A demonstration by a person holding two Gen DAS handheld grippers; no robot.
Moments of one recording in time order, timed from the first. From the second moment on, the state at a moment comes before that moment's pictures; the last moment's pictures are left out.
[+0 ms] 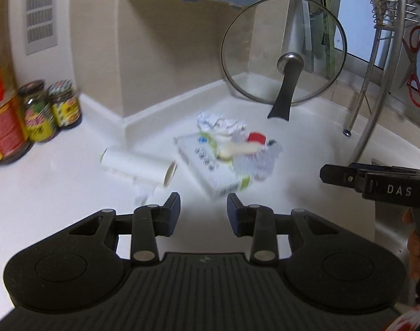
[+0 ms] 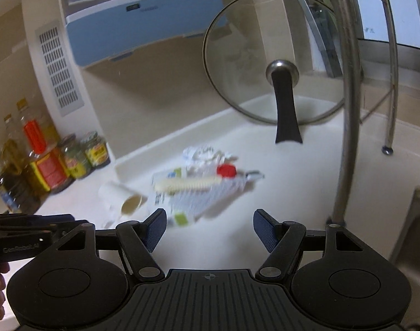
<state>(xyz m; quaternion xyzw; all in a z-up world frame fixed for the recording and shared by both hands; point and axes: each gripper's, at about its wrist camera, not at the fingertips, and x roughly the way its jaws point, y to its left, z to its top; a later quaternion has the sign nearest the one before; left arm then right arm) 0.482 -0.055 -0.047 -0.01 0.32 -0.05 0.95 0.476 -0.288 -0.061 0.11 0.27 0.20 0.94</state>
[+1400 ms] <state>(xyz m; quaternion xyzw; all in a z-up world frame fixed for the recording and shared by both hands) 0.570 -0.017 -0.086 -0.02 0.35 0.04 0.93 0.627 -0.277 -0.140 0.47 0.36 0.12 0.80</state>
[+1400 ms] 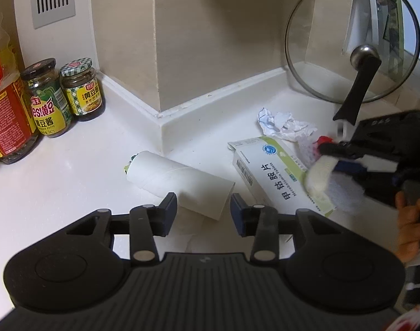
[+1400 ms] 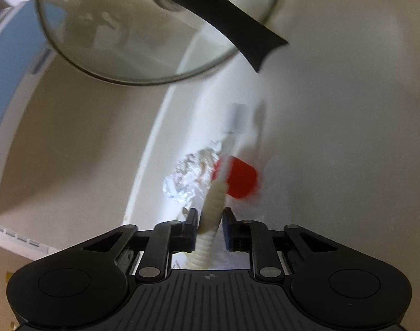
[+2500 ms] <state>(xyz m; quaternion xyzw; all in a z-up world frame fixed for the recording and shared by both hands) 0.545 0.033 -0.082 -0.04 0.36 0.11 0.93 0.601 -0.262 -0.103 0.30 0.33 0.22 0.87</state>
